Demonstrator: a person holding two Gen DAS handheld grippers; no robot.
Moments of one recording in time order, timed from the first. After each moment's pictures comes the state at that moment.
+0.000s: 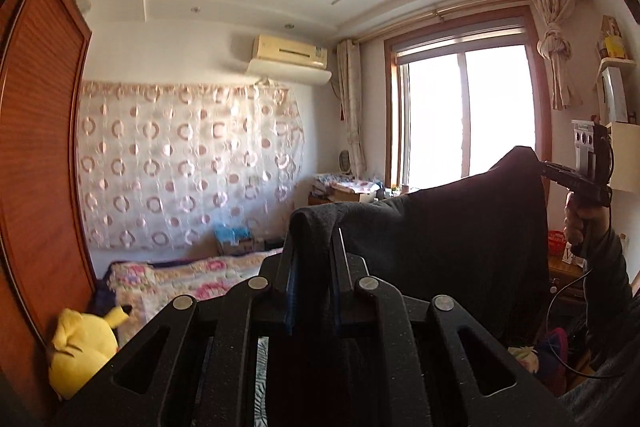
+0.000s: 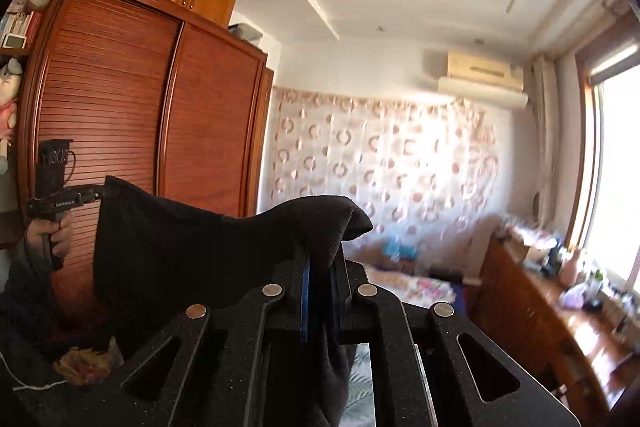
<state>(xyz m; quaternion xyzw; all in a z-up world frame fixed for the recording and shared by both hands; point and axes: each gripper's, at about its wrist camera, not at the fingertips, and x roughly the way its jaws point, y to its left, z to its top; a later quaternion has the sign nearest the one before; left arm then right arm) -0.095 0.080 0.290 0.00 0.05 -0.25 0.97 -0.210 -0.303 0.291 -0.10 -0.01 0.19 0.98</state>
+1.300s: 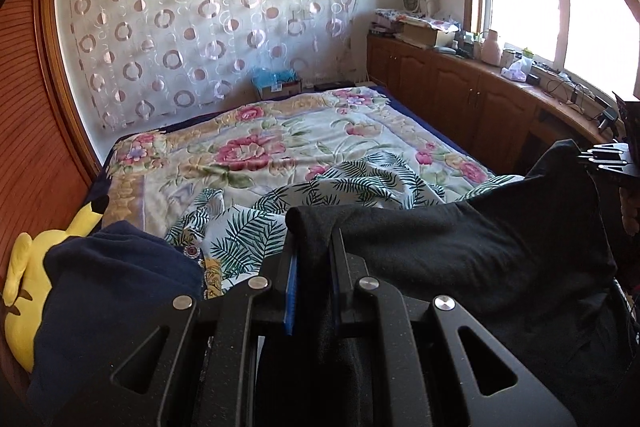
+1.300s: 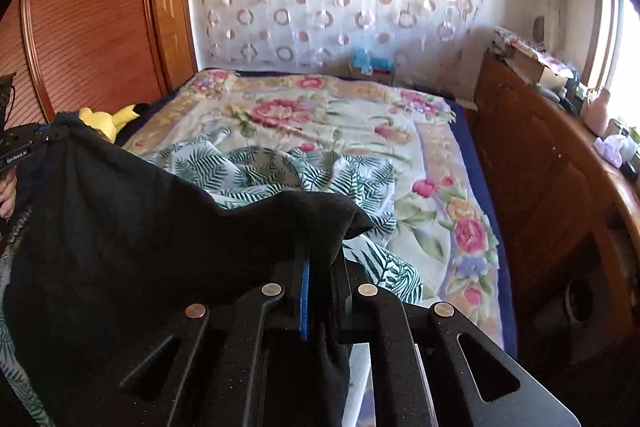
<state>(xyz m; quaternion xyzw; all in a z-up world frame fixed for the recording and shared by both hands) 0.278 -0.021 -0.010 0.06 0.32 -0.14 0.93 0.210 -0.272 0.045 -0.07 0.32 0.12 0.94</state>
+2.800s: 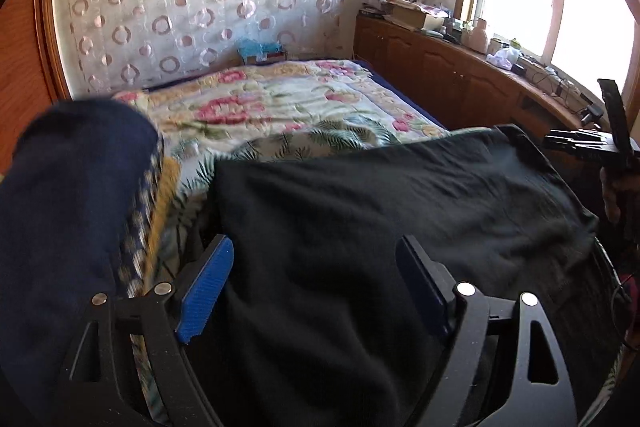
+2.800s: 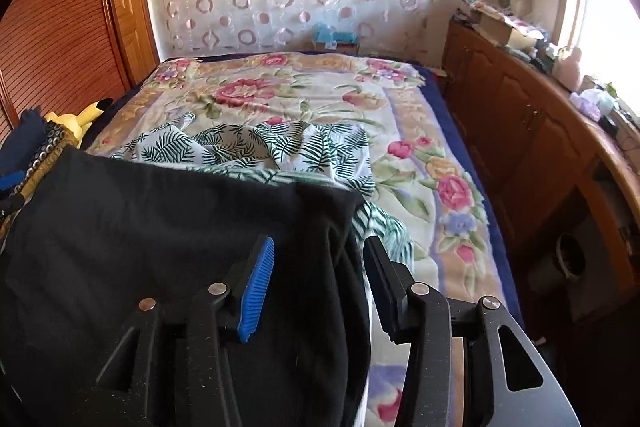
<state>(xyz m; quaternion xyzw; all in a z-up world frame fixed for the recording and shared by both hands) 0.218 -0.015 -0.058 0.02 0.36 -0.18 0.91 0.175 -0.271 0.009 -0.04 0.34 0.05 0.94</state>
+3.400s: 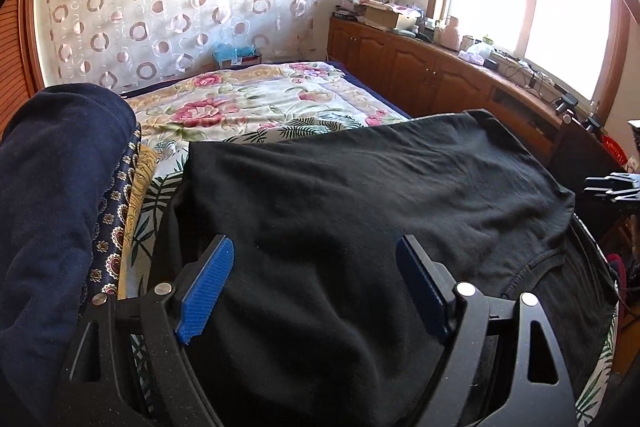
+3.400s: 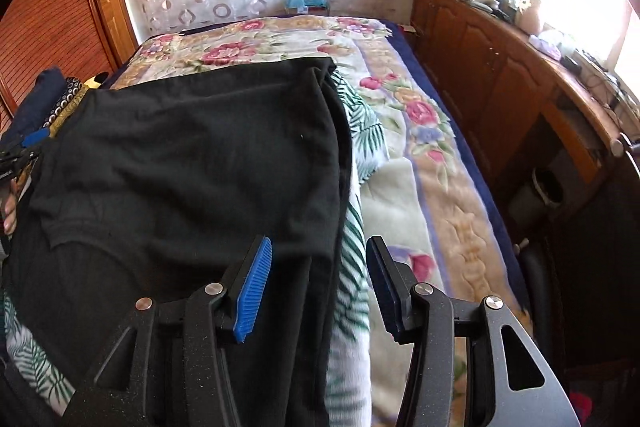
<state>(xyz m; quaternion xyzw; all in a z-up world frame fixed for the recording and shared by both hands) 0.197 -0.015 -0.061 0.03 0.35 -0.22 0.91 0.036 -0.274 0.000 -0.01 0.40 0.00 0.92</state>
